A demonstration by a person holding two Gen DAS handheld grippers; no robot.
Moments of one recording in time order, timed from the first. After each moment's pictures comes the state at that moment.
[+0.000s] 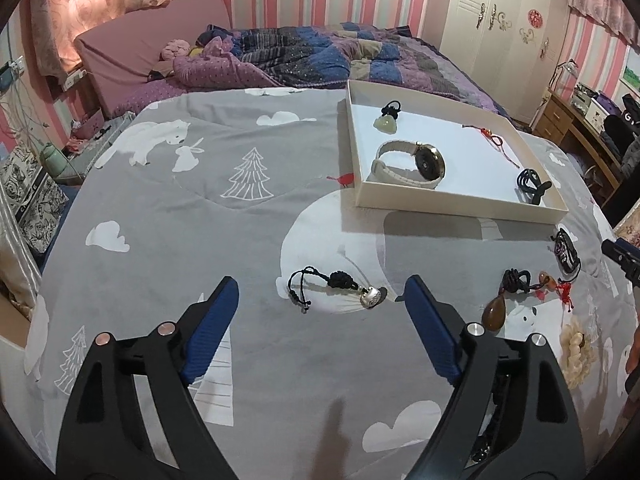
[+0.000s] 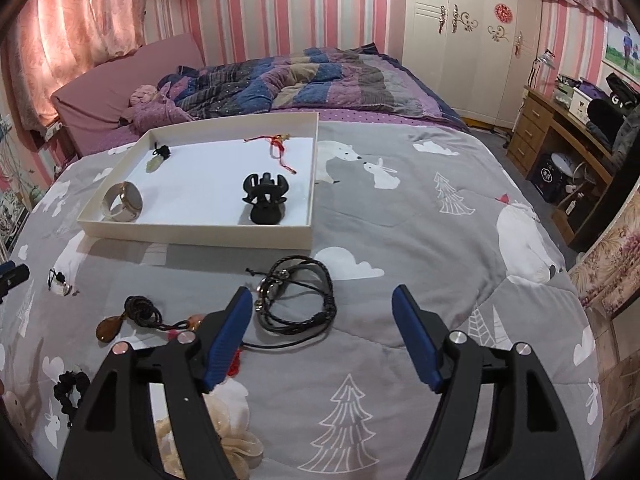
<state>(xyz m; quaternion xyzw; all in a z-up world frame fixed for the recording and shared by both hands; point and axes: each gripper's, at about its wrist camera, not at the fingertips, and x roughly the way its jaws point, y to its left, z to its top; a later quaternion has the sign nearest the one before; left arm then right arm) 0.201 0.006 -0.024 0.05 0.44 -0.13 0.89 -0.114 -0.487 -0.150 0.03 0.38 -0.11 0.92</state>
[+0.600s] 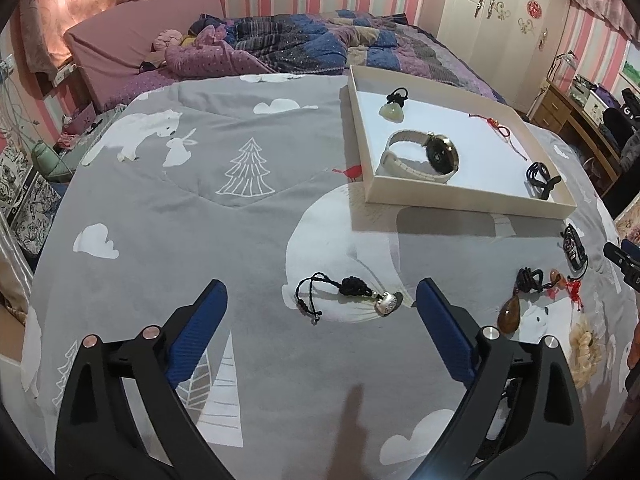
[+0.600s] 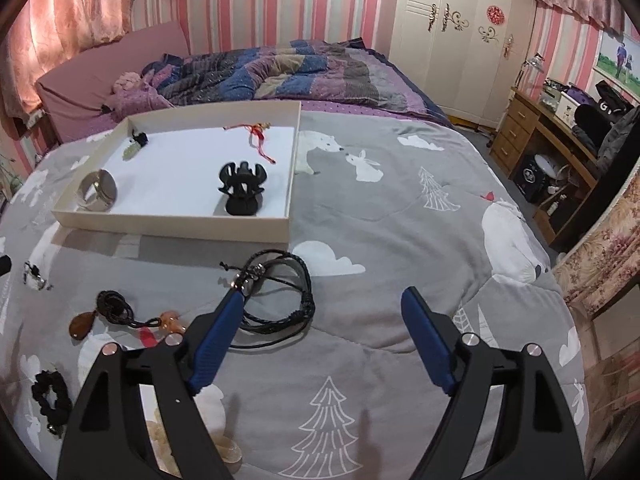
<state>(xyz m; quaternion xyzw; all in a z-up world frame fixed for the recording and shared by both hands) 0.224 0.009 -0.037 0.05 0.46 -0.14 0.87 -0.106 -0.484 -0.166 0.02 0.40 -0.15 0.90</state>
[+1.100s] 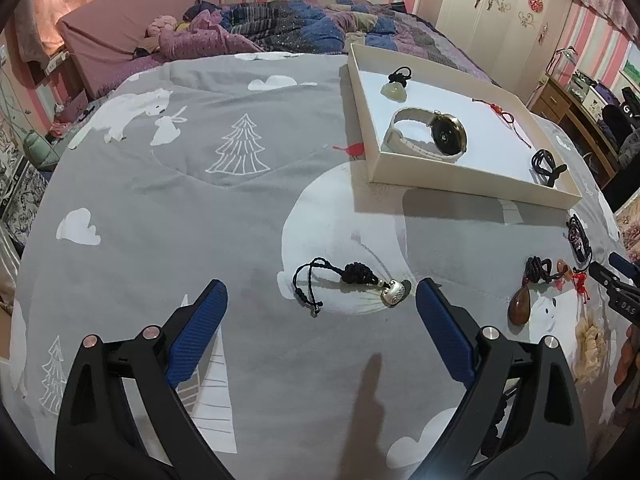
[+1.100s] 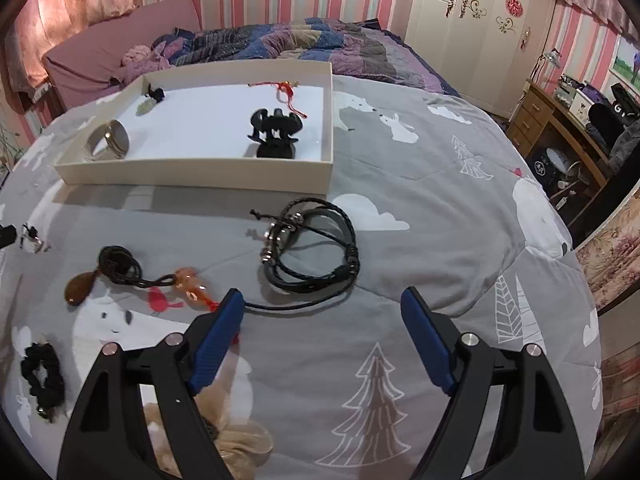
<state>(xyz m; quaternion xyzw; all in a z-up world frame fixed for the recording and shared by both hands) 0.231 0.010 -0.056 0.04 0.49 -0.14 0.86 -0.104 -0.459 -0.196 -0.01 0.44 -0.14 0.89</state>
